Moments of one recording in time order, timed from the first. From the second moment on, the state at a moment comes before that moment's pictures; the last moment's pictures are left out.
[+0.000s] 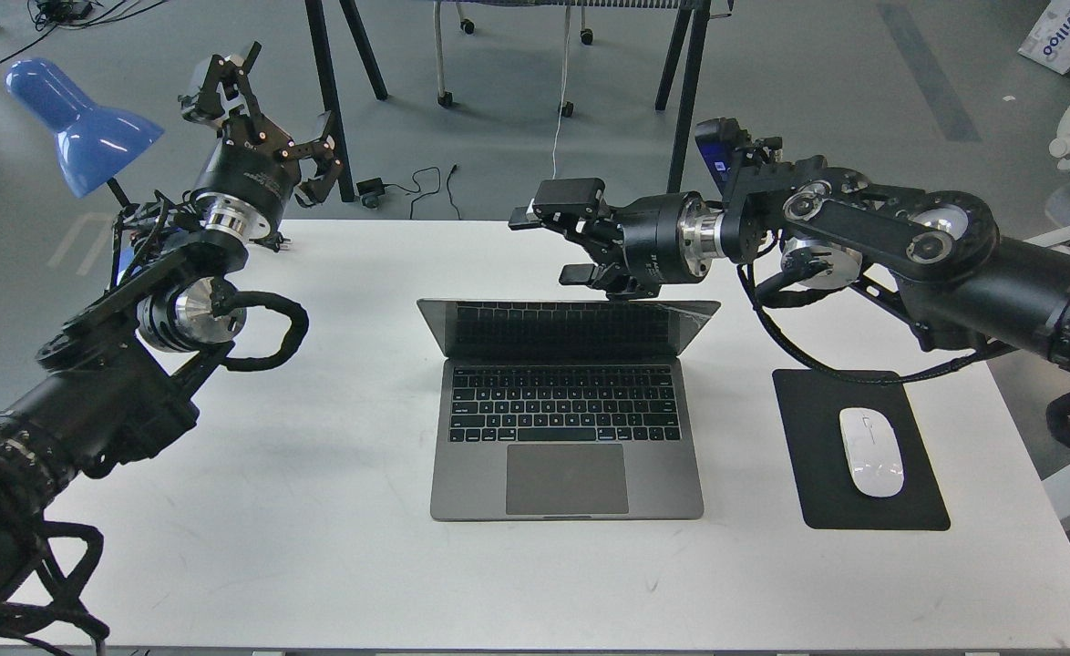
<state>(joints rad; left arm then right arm) -0.84 0.26 -0.69 -0.66 0.03 -0.23 -0.49 1.30 -0.26 -0.05 0.91 -0.39 0.49 0.07</state>
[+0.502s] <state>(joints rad) -0.84 0.26 -0.69 -0.66 0.03 -0.23 -0.49 1.27 -0.23 -0.09 0.98 -0.45 0.49 0.06</state>
